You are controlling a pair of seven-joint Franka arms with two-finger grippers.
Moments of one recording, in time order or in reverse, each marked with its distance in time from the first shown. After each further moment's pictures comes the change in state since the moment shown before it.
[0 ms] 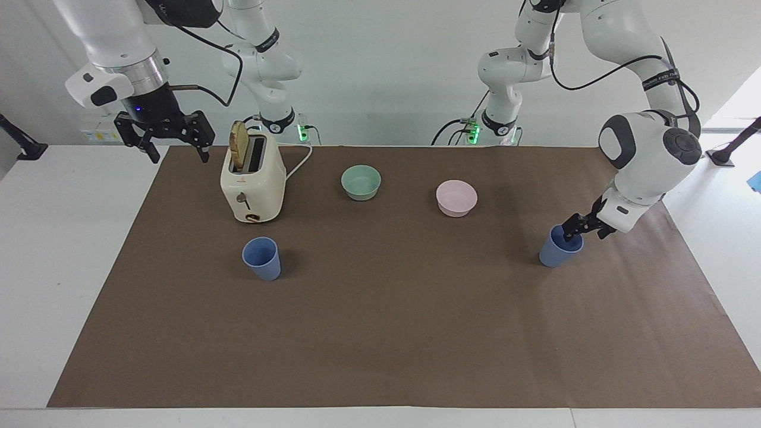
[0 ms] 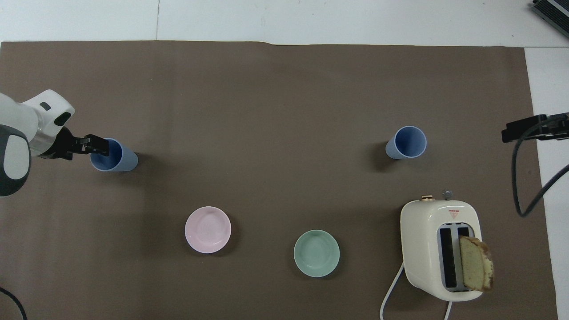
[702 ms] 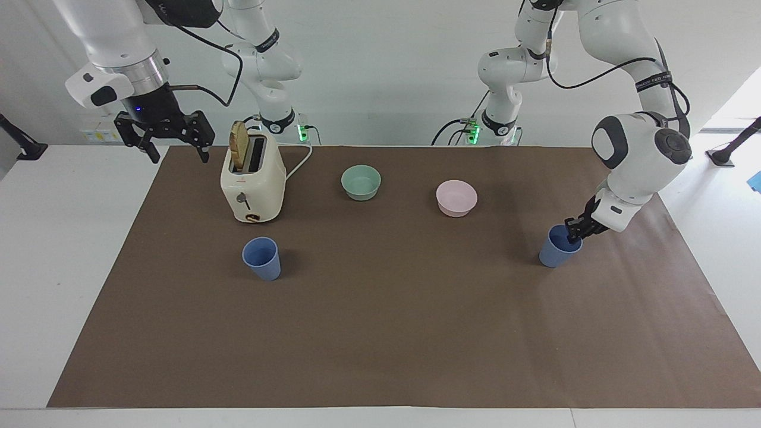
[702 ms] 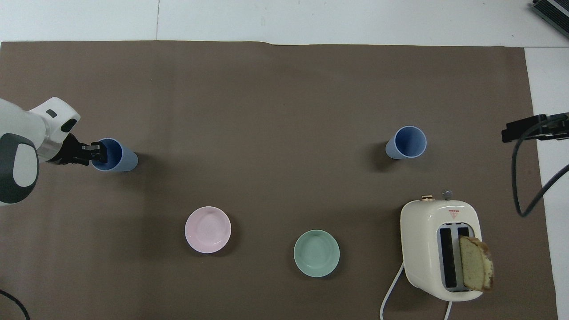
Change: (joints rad) left arm 0.000 -0.007 -0.008 -0.024 -0.048 0.054 -0.037; right arm 0.000 0.000 0.000 0.000 0.000 0.000 0.000
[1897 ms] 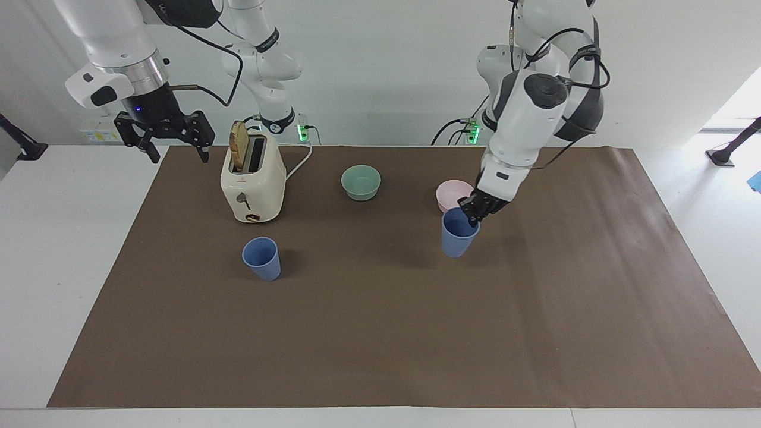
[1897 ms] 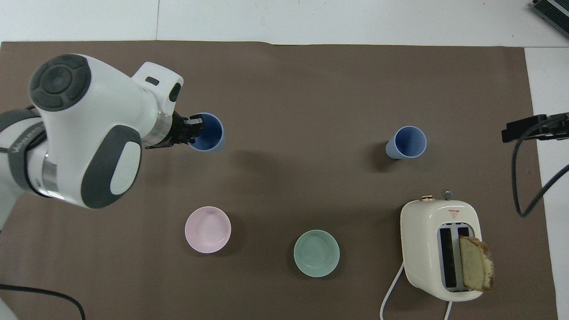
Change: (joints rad) left arm -0.463 0.029 -0.043 0.241 -0.011 -0.090 -0.681; right arm 0.000 0.000 0.000 0.000 0.000 0.000 0.000
